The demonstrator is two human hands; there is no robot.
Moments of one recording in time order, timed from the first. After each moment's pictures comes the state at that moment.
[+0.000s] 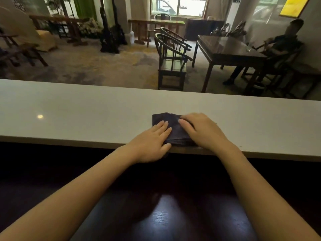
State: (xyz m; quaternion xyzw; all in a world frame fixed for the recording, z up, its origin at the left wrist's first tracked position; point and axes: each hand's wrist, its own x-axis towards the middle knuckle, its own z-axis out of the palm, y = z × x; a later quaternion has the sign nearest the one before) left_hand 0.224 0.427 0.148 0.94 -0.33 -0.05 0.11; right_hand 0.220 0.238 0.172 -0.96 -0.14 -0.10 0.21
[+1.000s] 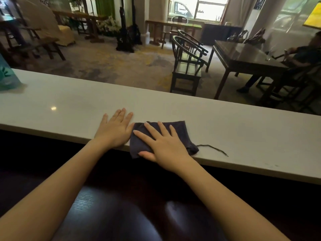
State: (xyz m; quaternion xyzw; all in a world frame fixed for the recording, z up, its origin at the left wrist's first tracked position) left_hand 0.289 0.586 0.117 1.00 -0.06 0.01 0.05; right_hand 0.231 0.392 0.135 -0.95 -0.30 -0.02 0.02
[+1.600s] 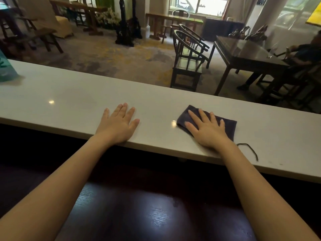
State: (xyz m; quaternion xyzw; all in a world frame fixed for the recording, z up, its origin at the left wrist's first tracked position) left_hand 0.287 0.588 0.119 1.00 -0.06 -0.01 0.07; right_hand 0.284 0.296 0.146 -0.99 -0.04 0.08 0.08
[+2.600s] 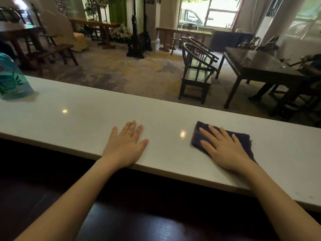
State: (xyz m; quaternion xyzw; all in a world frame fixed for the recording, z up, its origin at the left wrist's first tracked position) left_hand 0.283 0.586 0.120 1.00 -0.05 0.00 0.07; right_hand 0.295 0.282 0.148 -0.99 -0.10 0.08 0.08
